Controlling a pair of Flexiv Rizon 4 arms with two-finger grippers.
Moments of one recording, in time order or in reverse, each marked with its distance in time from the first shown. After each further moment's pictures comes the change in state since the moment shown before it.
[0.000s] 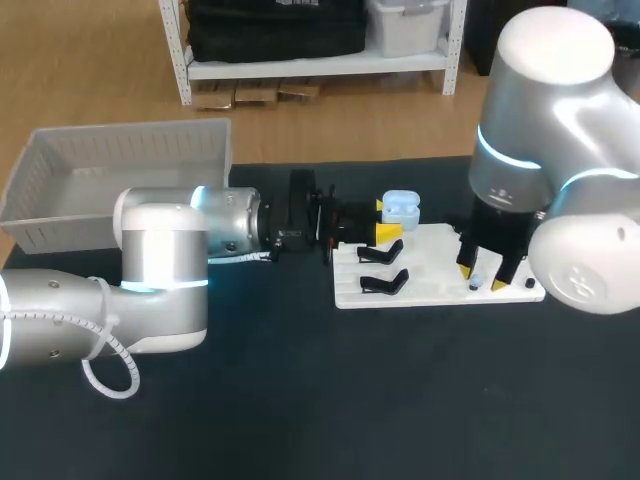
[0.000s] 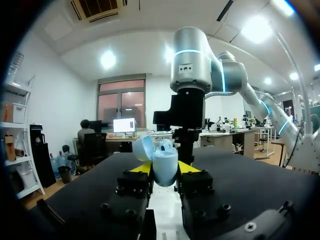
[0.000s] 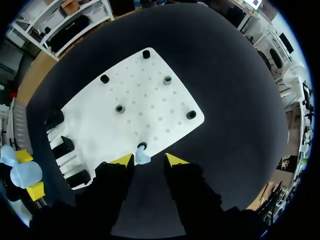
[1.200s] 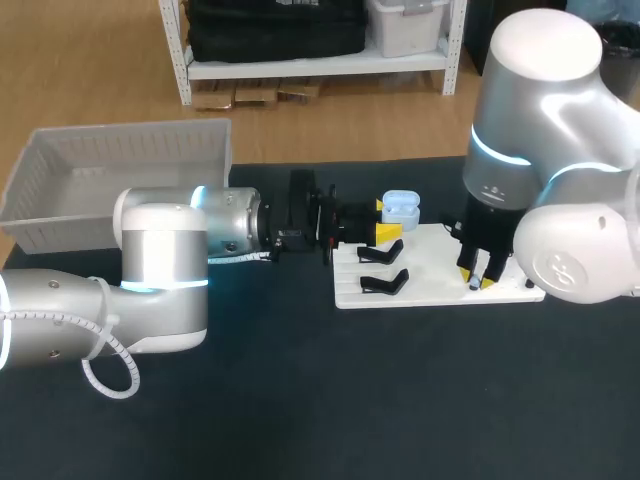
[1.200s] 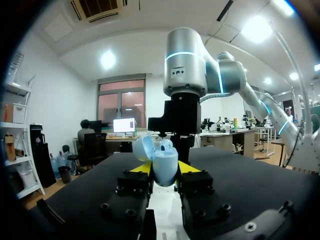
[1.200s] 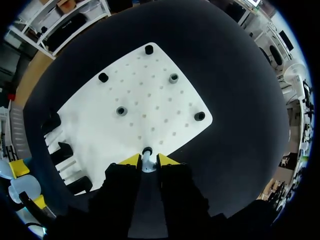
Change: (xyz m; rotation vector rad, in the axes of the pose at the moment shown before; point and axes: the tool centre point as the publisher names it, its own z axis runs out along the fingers) left arm 0.000 0.000 0.000 0.000 0.000 0.000; right arm -0.003 0.005 0.012 0.014 0.032 0.019
